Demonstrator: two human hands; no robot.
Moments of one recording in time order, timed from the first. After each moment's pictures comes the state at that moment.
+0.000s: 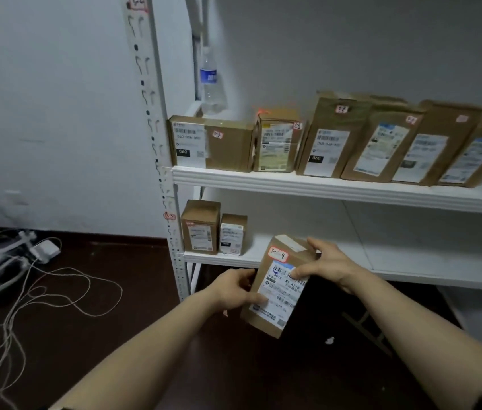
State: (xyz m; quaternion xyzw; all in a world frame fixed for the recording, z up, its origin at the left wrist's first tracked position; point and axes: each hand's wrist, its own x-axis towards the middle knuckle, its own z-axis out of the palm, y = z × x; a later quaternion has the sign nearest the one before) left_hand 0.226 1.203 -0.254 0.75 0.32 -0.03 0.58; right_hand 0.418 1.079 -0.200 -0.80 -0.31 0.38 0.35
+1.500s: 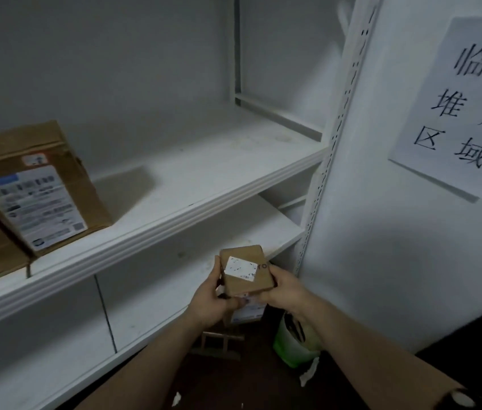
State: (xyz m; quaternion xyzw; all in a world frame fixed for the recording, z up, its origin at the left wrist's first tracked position) left_hand 0.877 0.874 -0.294 0.81 0.10 -0.08 0.58; right_hand 0.937 0.699 -0.274 -0.78 -0.05 0.33 0.53
